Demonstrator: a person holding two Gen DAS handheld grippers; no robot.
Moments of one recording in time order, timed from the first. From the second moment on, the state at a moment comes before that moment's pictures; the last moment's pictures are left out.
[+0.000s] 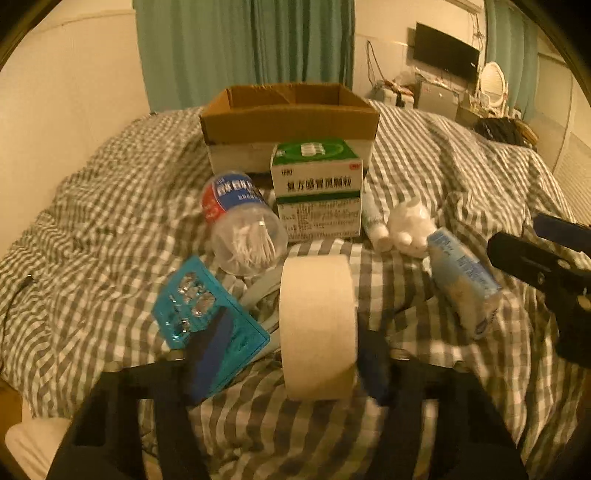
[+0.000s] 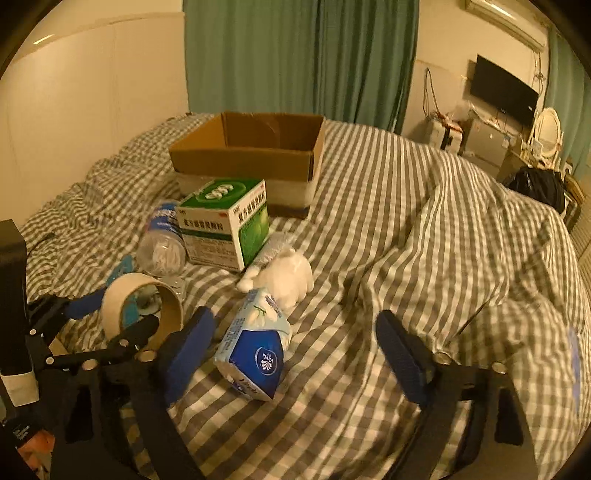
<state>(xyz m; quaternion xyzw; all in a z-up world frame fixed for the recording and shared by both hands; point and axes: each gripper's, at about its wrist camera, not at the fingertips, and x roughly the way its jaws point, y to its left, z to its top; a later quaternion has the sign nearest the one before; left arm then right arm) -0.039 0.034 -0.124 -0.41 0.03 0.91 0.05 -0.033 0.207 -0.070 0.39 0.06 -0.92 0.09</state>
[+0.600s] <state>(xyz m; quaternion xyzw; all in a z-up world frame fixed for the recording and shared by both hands) -0.041 -0.003 -0.102 -0.40 0.00 0.91 0.06 -0.045 0.181 -0.090 0.42 0.08 -0.90 0.11</state>
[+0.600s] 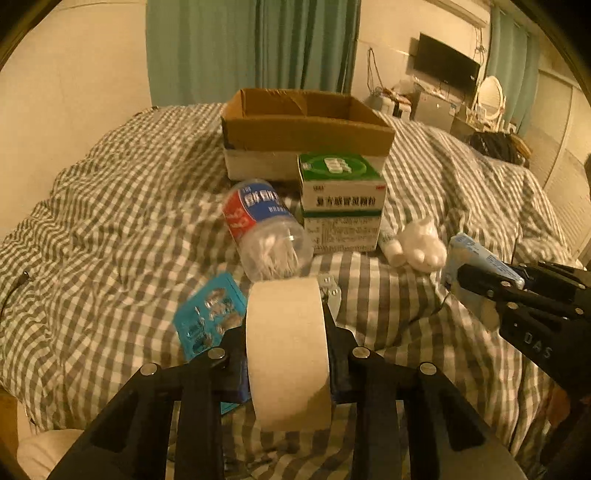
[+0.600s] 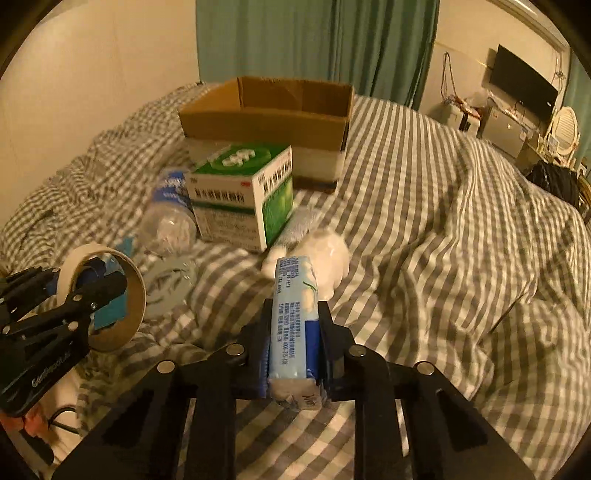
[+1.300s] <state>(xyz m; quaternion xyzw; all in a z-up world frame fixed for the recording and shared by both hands) -0.173 0.005 0.013 -0.34 0.03 0.93 0.11 -0.152 0.162 0.041 0.28 0.06 -0.94 0.20</state>
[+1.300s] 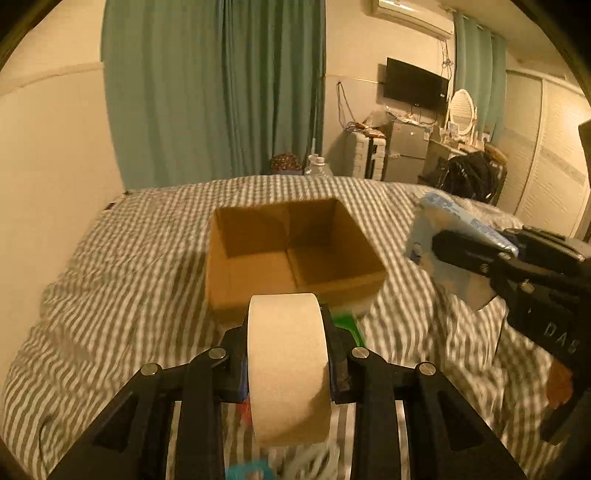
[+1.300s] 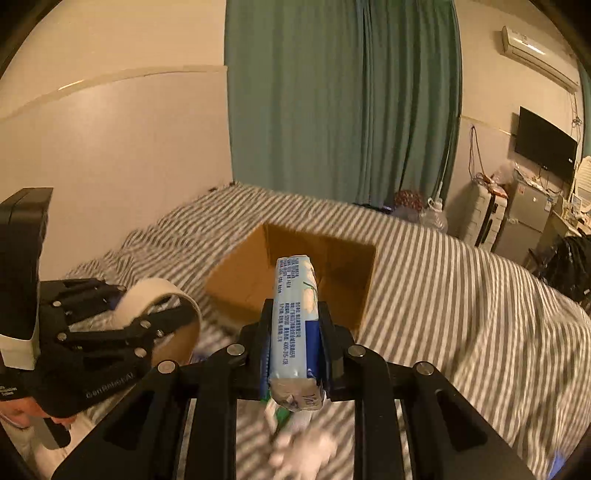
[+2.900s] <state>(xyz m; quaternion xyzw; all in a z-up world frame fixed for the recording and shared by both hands) -0.148 -0.012 0.079 -0.30 0.02 0.95 0.07 -0.120 0.187 0.142 0.25 0.07 -0.96 0.12</state>
